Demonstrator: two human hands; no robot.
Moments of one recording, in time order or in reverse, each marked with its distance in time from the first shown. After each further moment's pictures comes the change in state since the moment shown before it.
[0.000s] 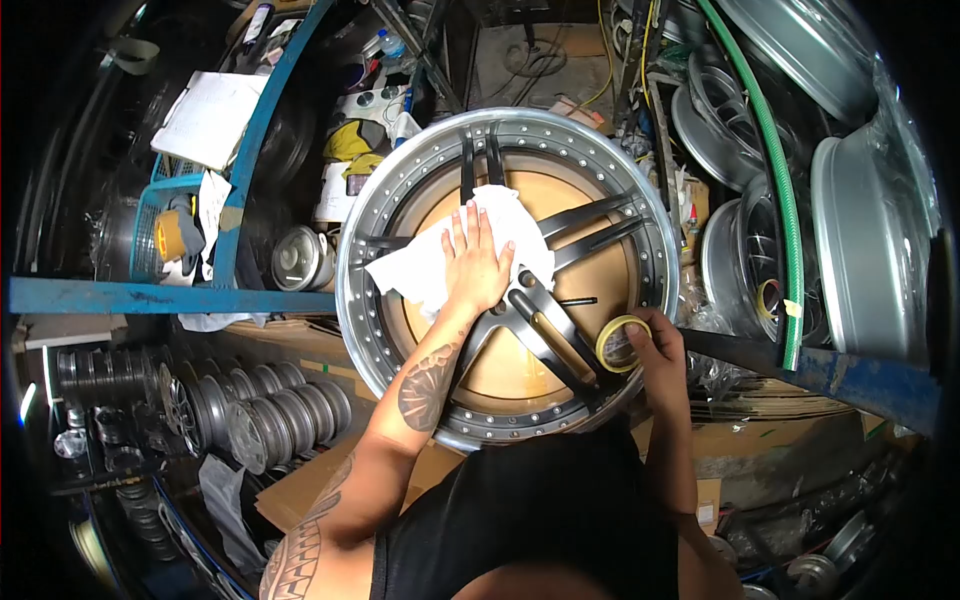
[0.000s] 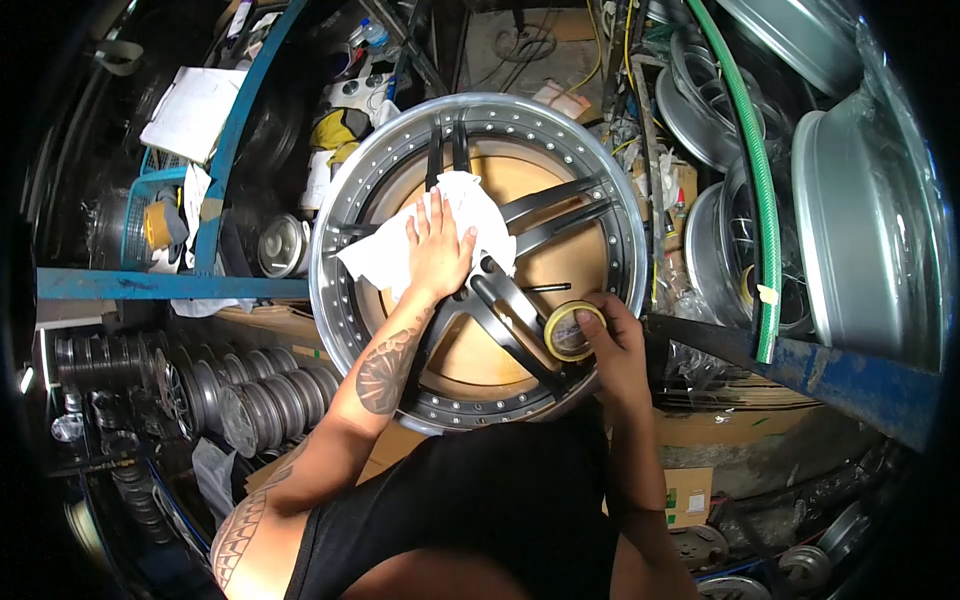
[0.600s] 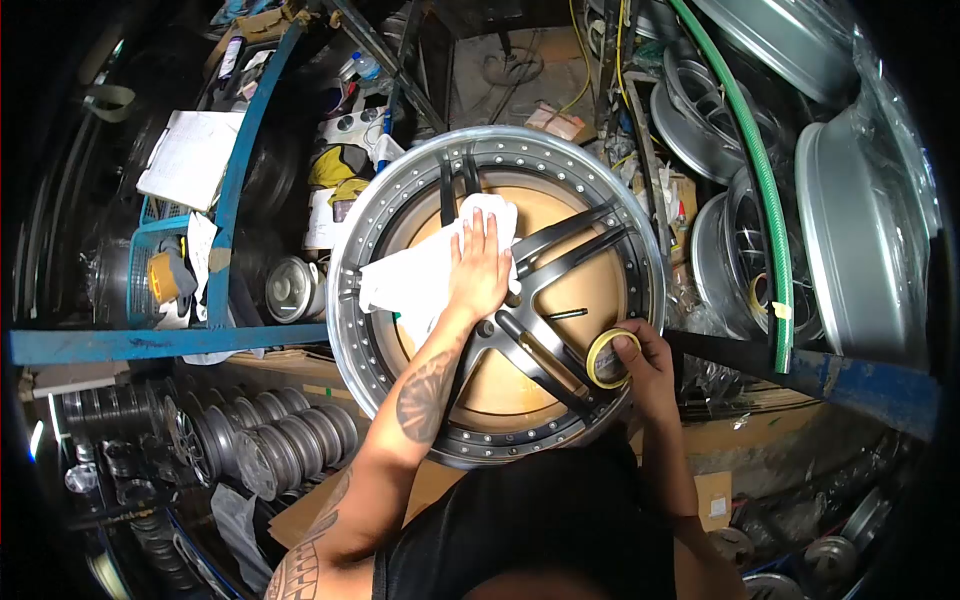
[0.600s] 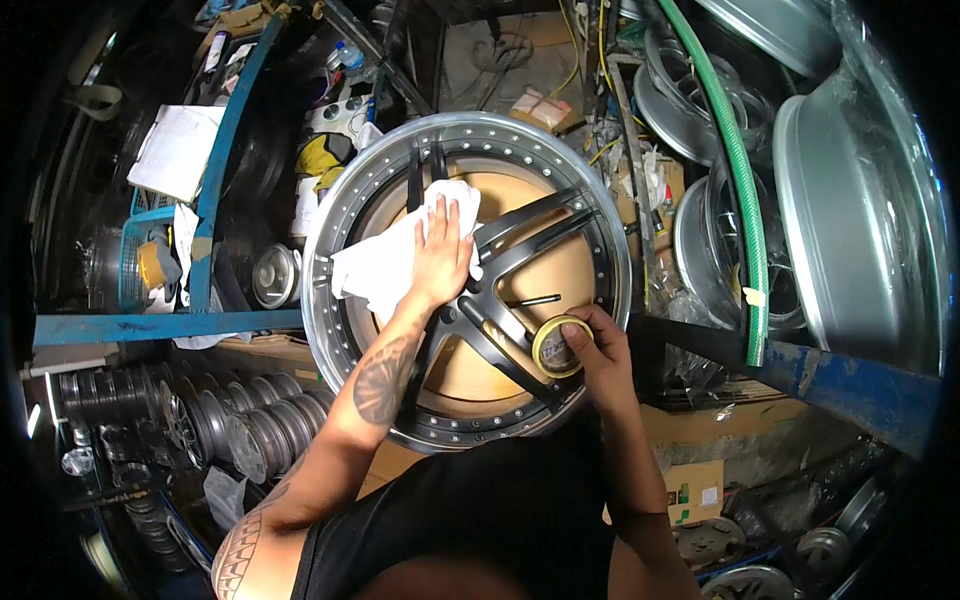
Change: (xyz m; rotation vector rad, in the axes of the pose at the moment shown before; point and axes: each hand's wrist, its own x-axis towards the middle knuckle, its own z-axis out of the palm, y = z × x) left_hand 0.023 0.022 -0.002 -0.154 -0.043 0.160; right_hand 0.004 0.001 -0.001 0.127 0.001 0.000
